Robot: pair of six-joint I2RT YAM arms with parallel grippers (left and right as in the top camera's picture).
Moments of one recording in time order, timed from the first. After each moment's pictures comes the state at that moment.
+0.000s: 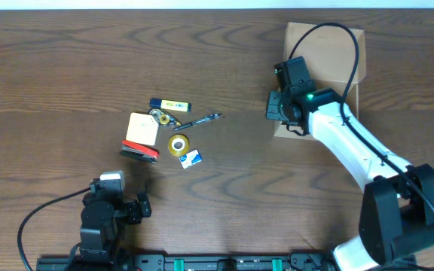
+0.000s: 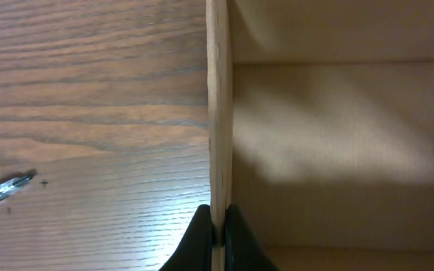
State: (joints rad) left arm -0.13 0.01 0.17 -0.76 -0.06 -0.17; right arm 0.34 1.72 1.18 -0.58 0.11 0.48
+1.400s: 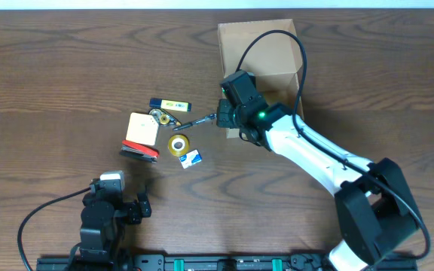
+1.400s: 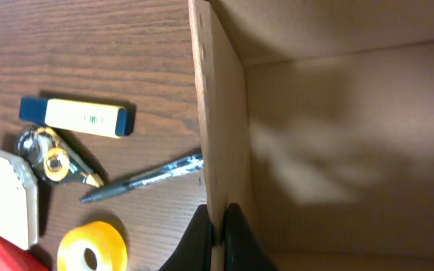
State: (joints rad) left arm -0.13 0.01 0.17 -0.76 -0.06 -0.17; right arm 0.61 1.80 1.21 -0.38 0.05 0.67
